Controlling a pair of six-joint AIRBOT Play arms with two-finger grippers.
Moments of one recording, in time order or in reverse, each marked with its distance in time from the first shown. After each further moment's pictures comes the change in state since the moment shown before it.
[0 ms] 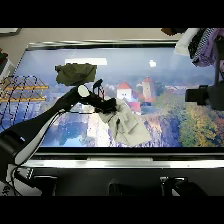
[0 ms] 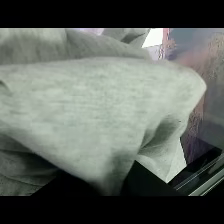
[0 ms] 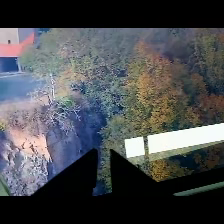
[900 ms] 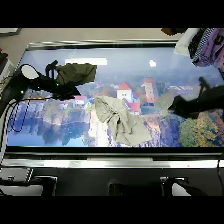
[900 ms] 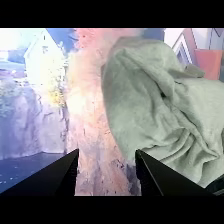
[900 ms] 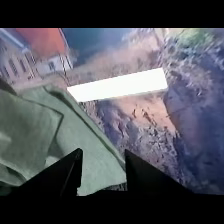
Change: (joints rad) left arm 0.407 0.233 0.000 0.161 -0.278 0.112; right arm -0.515 -0.280 -0.332 0.951 0.204 -0.252
